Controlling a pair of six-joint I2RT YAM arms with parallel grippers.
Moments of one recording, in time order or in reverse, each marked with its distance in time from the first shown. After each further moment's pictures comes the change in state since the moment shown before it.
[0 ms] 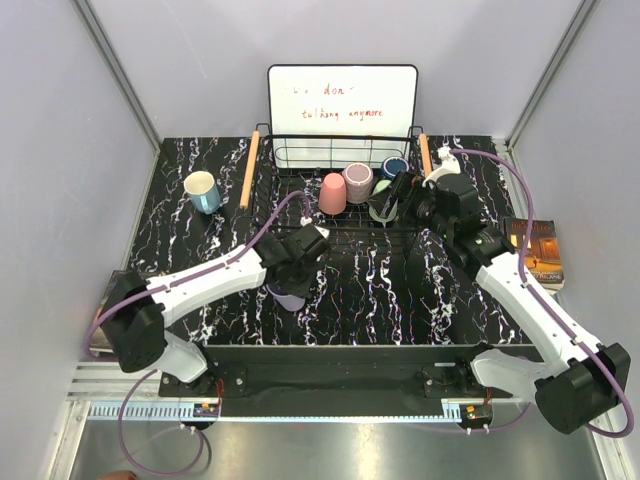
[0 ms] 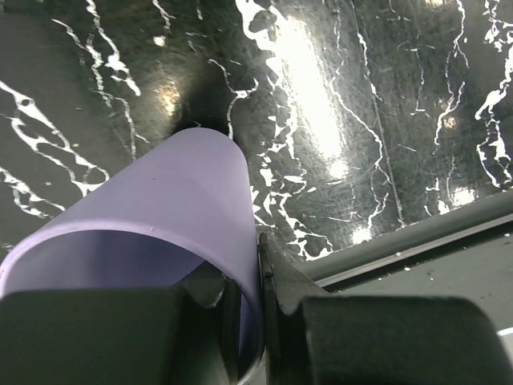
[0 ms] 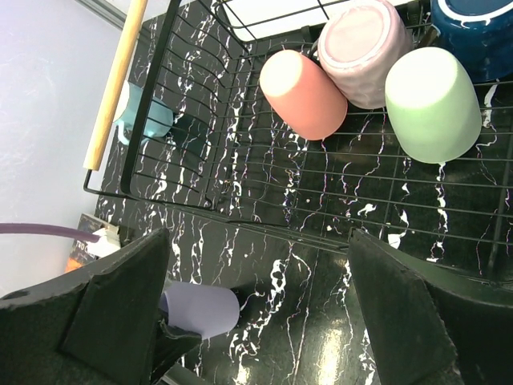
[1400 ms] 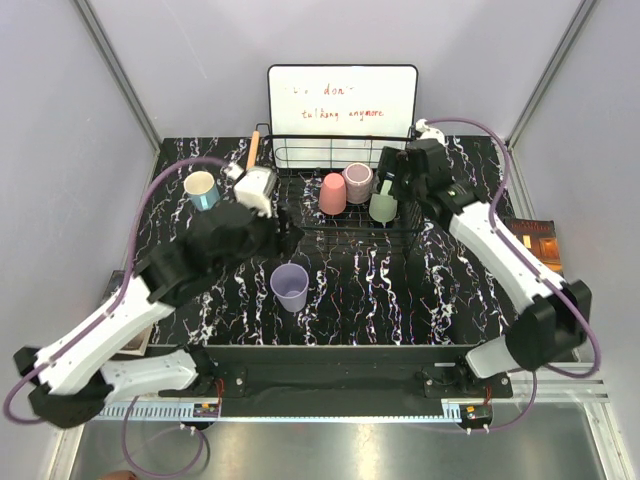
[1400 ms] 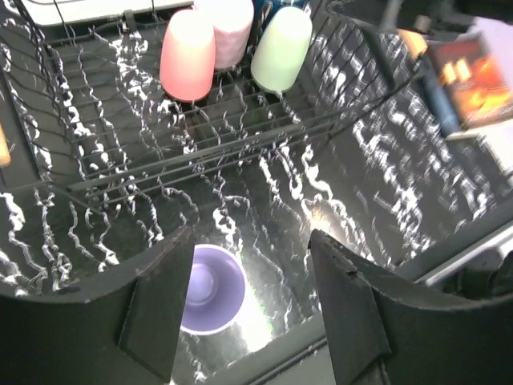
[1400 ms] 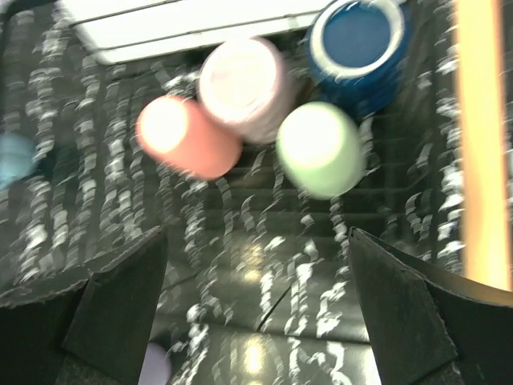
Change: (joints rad) left arm 0.008 -0.399 0.235 0.099 -0.156 0.078; right arm 0.000 0.310 0.301 -0.202 0.224 -0.116
